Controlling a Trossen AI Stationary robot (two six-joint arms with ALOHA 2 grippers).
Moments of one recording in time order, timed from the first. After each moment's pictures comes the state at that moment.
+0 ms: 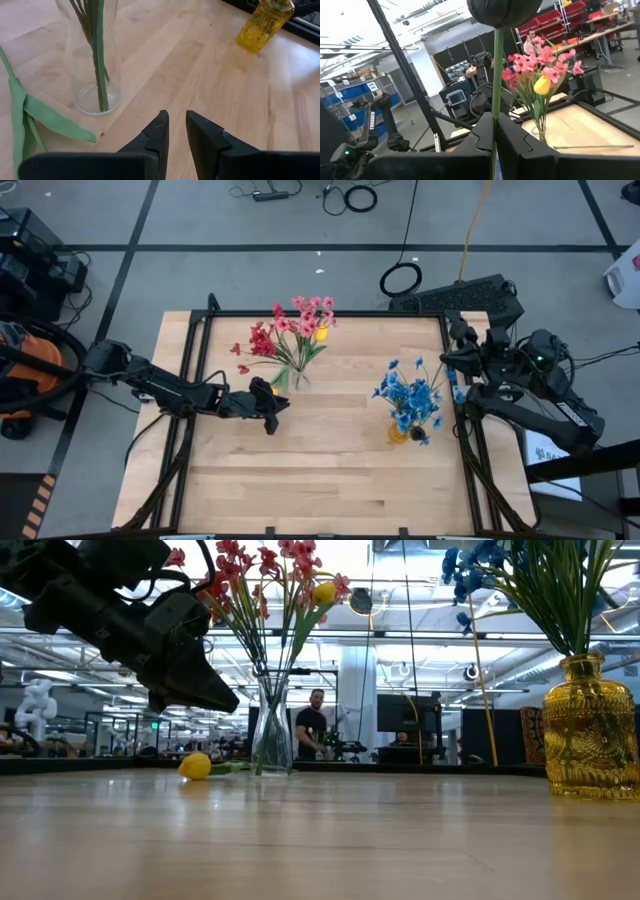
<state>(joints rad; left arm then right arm) -0.20 1.29 0.39 0.36 -0.39 -0.56 -0.57 0.24 0.69 -0.31 -0.56 0.47</state>
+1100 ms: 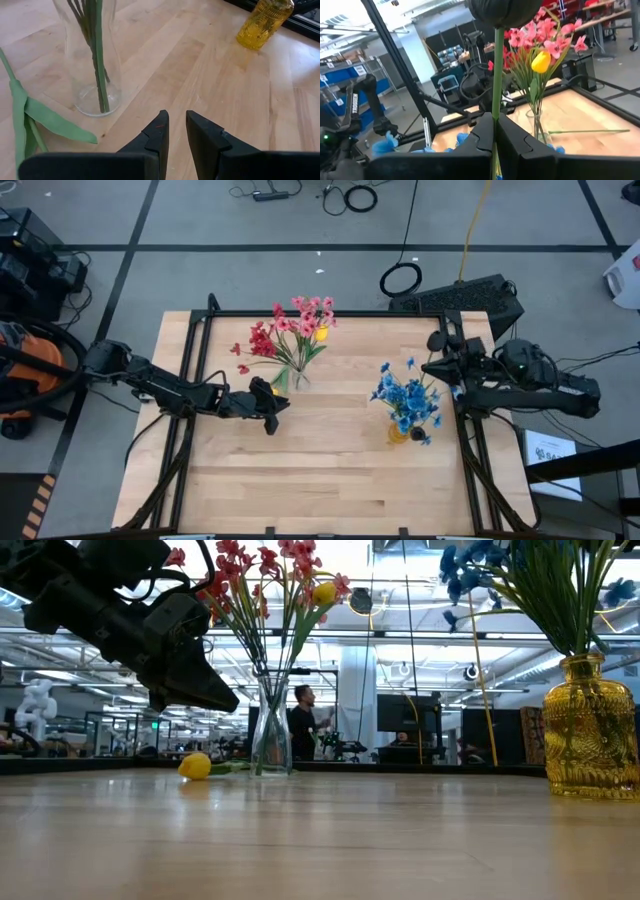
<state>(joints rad) -0.20 1.29 0.39 0.36 -0.39 -0.54 -0.11 0.30 0.59 -0.26 -0.10 0.38</state>
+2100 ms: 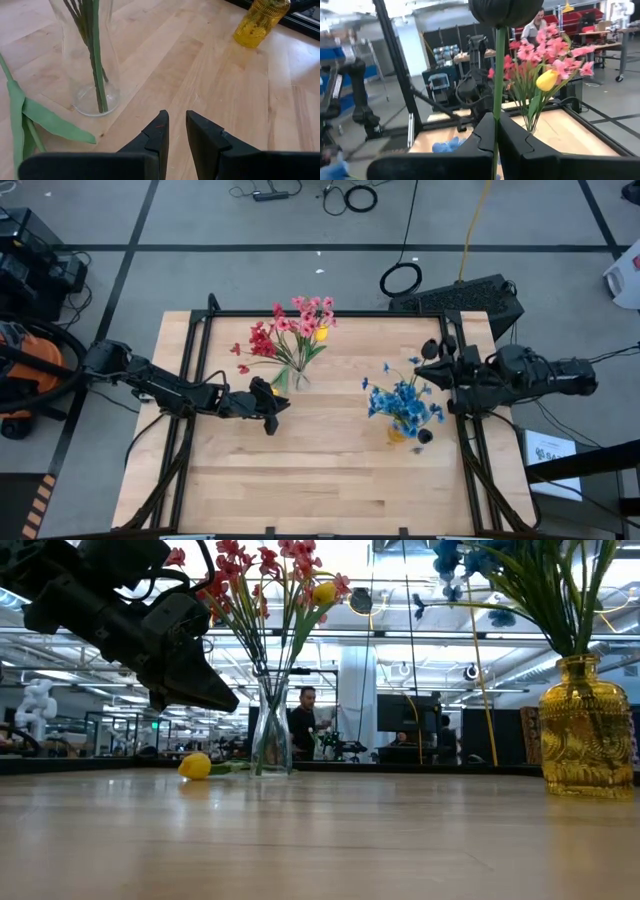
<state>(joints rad) -0.20 1.29 0.39 0.36 -0.39 -0.53 0.13 0.39 0.59 -0.14 0.16 0.18</state>
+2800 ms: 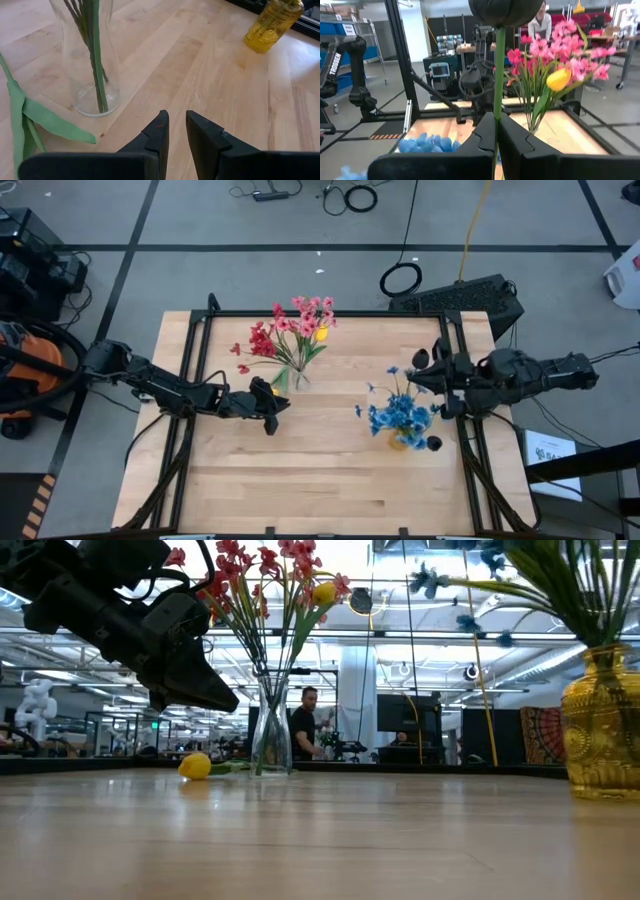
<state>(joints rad) -0.20 1.29 0.39 0.36 -0.39 -0.53 0.18 0.47 0.59 -0.09 0.18 0.09</state>
